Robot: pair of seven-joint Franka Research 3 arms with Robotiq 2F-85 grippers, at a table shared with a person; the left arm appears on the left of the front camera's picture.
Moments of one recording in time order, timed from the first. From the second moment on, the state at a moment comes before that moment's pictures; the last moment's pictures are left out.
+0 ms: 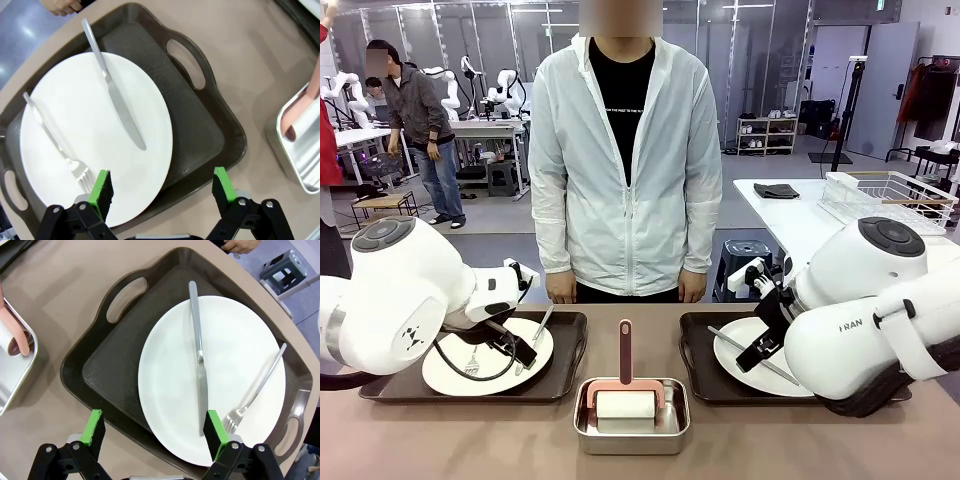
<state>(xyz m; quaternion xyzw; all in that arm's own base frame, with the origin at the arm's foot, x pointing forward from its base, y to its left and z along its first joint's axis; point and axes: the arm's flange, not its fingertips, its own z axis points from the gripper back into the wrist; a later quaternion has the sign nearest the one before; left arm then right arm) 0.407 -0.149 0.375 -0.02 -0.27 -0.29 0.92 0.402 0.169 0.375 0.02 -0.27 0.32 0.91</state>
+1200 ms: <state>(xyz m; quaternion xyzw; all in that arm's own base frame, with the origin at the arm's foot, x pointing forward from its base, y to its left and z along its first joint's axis) 0.487 -0.041 0.476 -0.46 -0.25 -0.24 0.82 0.525 0.087 0.471 0.37 -0.12 0.19 0.90</state>
